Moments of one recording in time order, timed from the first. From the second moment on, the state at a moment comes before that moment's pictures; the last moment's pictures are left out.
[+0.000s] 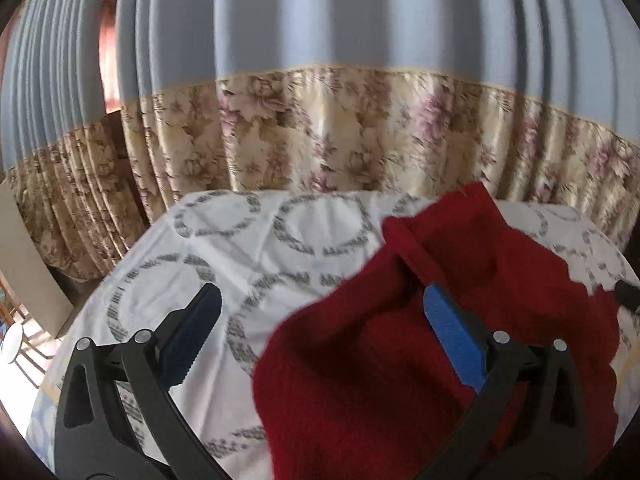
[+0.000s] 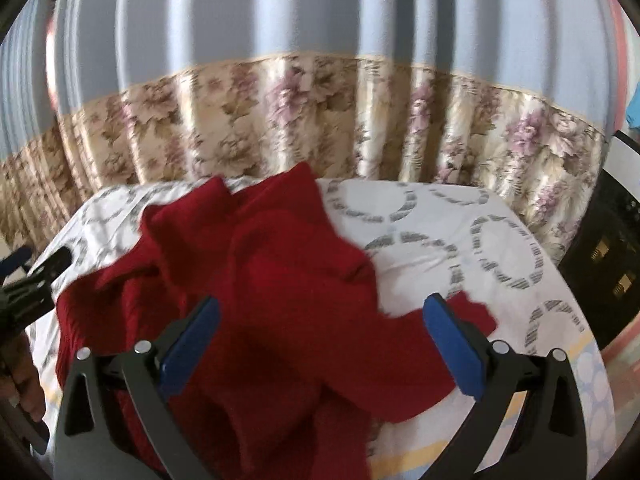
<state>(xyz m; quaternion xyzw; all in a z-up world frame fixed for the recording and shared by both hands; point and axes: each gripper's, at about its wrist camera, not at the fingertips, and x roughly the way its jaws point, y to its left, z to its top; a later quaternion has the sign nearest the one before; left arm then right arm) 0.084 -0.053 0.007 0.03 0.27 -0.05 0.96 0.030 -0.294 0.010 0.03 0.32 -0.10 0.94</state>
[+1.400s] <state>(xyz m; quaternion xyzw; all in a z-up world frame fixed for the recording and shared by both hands) 0.071 -0.077 -0.003 0.06 0.27 -0.08 0.96 0.042 -0.305 0.000 0.01 0.33 -0.12 0.94</state>
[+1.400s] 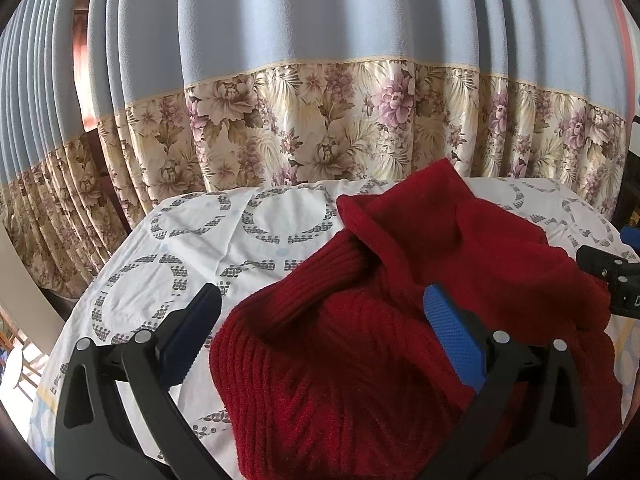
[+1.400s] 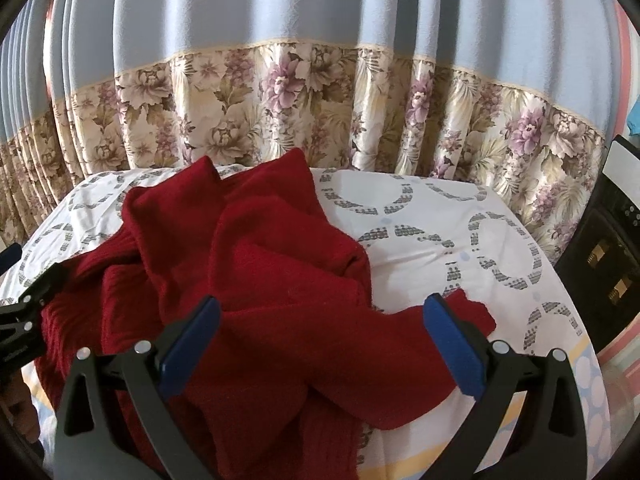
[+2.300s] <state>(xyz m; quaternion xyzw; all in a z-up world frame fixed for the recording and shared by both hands) 0.144 -0.159 0.005 0.07 0.30 -0.11 0.94 0.059 -0.354 0.000 0.03 0.32 -0.14 0.94</state>
